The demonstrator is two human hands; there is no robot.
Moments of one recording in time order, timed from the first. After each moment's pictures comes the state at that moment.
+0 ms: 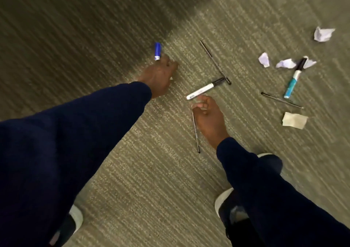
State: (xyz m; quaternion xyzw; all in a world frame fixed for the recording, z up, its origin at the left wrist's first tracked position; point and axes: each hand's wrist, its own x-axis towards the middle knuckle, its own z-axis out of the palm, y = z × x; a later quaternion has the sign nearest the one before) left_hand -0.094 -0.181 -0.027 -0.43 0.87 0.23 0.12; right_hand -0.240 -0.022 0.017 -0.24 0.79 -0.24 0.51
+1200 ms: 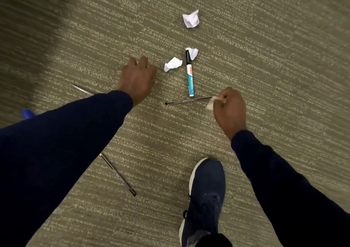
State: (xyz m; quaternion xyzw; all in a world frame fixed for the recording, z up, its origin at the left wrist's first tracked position) left_hand -0.394 -0.169 -0.057 -0.26 0.96 0.10 0.07; right_hand -0.544 0.069 -0.019 -0.23 0.92 -0.26 0.20
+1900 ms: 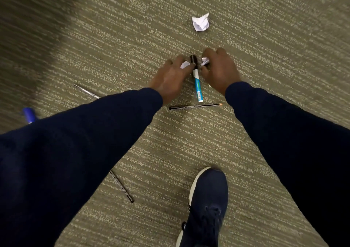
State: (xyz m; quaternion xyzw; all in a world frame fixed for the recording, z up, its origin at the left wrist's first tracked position) left_hand -0.451 -0.134 -0.049 -0.22 0.95 0.24 0.02; right_hand -0.615 -0.043 -0.057 -0.46 0.86 -0.10 0.18
